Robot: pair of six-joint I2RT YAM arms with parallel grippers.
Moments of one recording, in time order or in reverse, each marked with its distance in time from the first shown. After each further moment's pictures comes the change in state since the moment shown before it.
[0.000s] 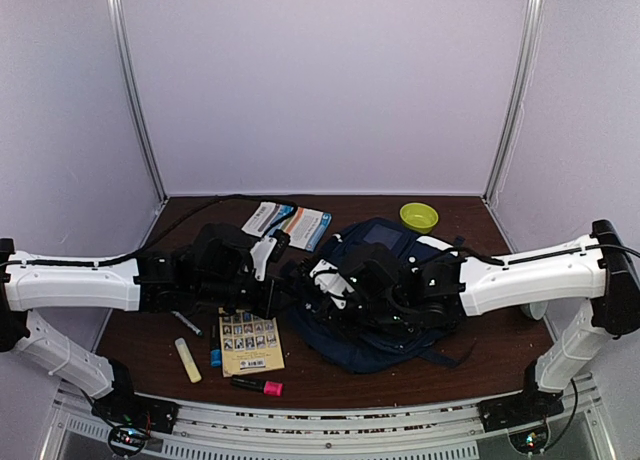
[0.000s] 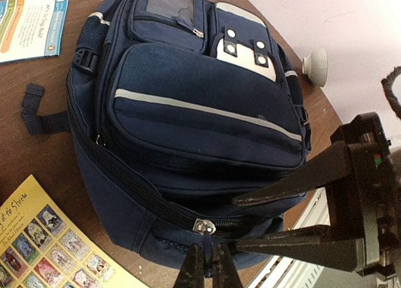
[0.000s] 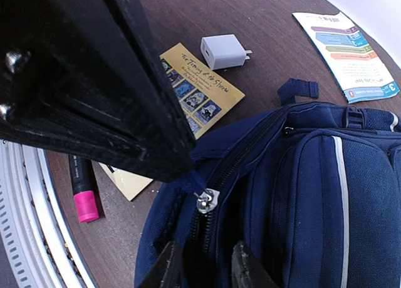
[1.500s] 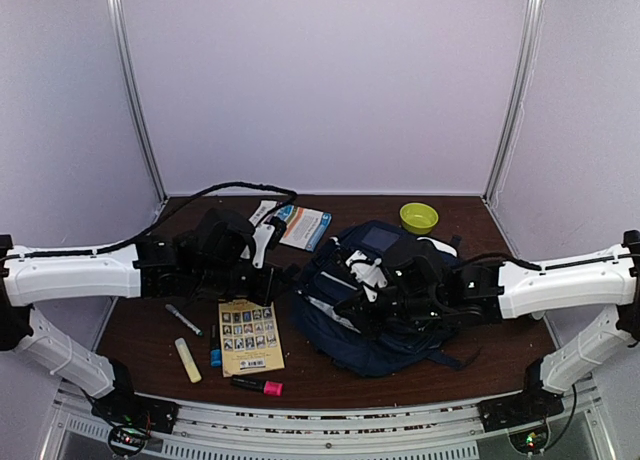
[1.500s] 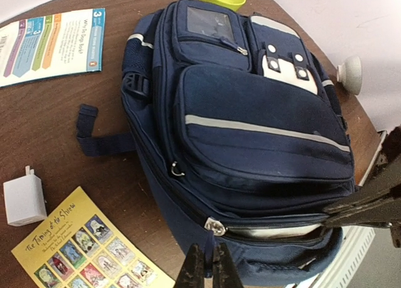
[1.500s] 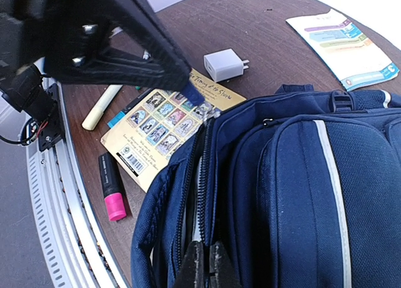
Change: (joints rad) left arm 0.031 0.023 0.100 -0.143 -0.121 0.079; right arm -0.060 -0.193 -0.196 0.123 -0.118 0.119
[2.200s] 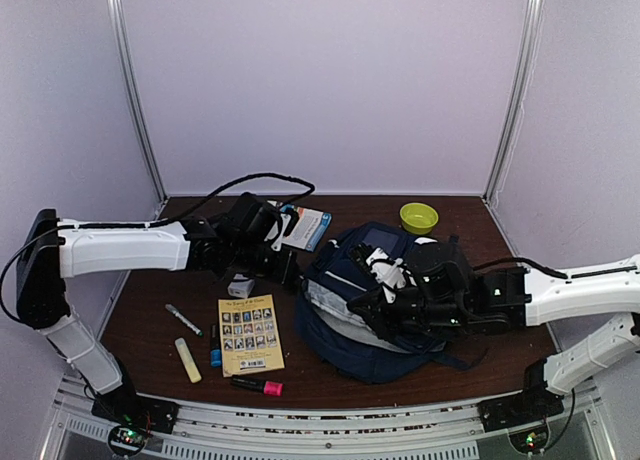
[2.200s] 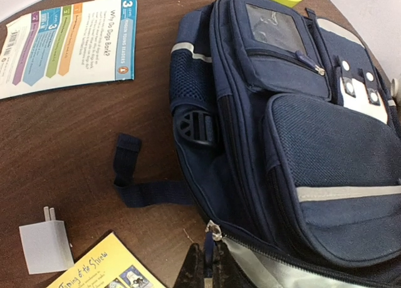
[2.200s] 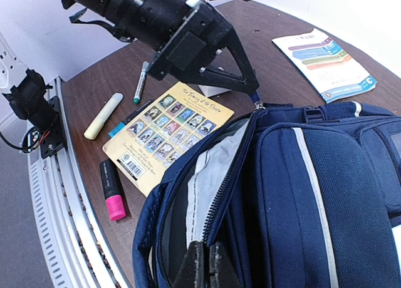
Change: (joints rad) left arm 0.139 0.279 0.174 -0.003 0.013 0.090; right arm 0.037 -0.146 -0.087 0.021 0.078 -0.002
